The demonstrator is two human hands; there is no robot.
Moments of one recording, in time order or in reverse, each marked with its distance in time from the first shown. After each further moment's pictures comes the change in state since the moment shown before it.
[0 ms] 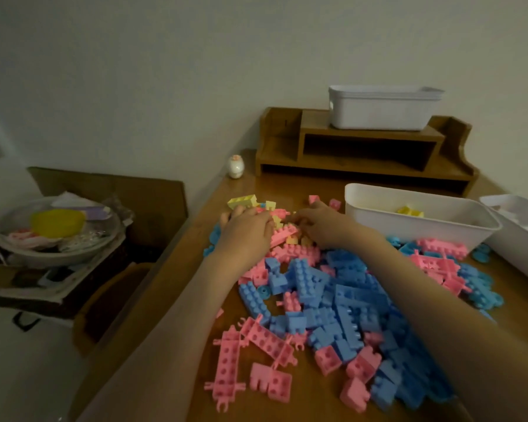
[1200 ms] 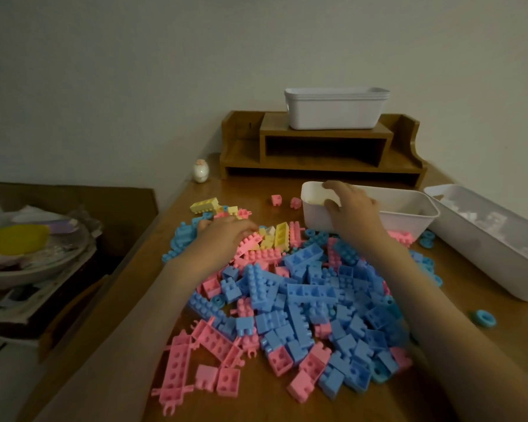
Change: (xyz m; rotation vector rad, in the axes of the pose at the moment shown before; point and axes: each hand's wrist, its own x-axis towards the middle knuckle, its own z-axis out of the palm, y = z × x) left_hand 0.004 0.015 0.007 -0.098 -0.135 0.154; right_hand -0.064 0.066 -0.027 0.137 0.608 0.181
